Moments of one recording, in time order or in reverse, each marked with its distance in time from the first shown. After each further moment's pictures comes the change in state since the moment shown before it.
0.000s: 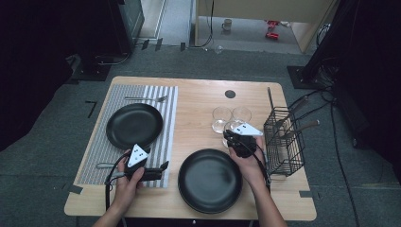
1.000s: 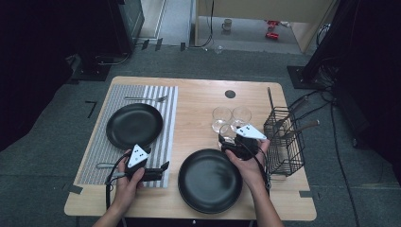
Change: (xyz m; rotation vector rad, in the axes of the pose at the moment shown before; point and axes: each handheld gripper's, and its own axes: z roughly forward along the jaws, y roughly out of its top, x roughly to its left) left arm -0.001 0.001 -0.001 -0.008 -0.007 0.004; right arm 0.006 0.002 -0.014 -0.059 -0.058 0.057
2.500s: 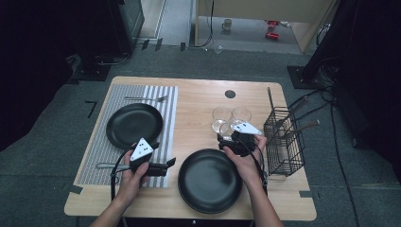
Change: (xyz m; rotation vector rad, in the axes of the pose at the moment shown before) left arm -0.007 0.027 0.010 -0.037 -0.155 0.025; right arm -0.001 0.002 0.016 0.067 -0.028 0.037
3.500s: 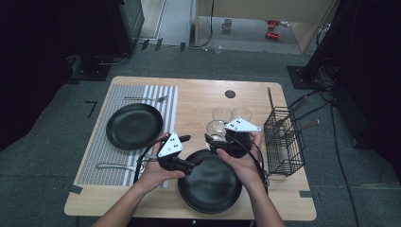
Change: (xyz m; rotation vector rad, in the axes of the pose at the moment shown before) left arm -0.050 0.053 0.047 -0.082 -0.184 0.222; right arm 0.040 0.045 -0.050 -0.051 0.196 -0.070
